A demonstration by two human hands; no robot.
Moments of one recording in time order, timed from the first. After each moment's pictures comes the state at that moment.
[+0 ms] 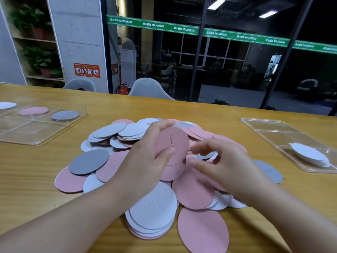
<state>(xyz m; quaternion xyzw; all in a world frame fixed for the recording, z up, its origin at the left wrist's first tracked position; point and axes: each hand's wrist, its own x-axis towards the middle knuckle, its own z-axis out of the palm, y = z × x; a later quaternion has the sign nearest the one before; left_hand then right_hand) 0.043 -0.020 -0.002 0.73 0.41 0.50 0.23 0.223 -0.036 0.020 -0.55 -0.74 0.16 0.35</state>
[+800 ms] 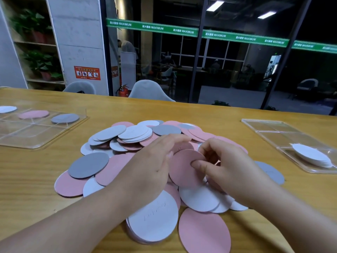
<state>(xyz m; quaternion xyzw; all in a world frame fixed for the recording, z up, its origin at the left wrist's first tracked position) 0.041 -0.023 -0.002 0.81 0.36 0.42 0.17 0.220 -0.040 0.025 -0.55 -0.75 0.16 0.33</state>
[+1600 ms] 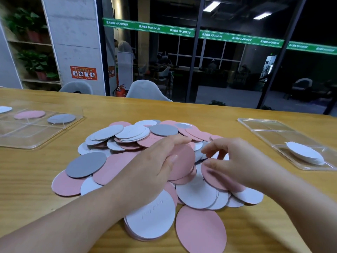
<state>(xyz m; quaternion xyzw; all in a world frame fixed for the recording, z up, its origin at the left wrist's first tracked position) 0.042 -0.027 0.000 0.84 0.36 0.37 0.18 0.245 -0.032 0.037 -0.63 -0.75 0.09 0.19</state>
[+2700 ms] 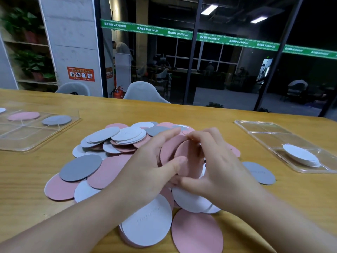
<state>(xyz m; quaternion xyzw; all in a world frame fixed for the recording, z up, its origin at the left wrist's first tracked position) 0.053 -0.029 0.002 0.70 0.31 0.50 0.41 0.217 -0.042 0.017 -0.48 -0.82 0.00 0.33</state>
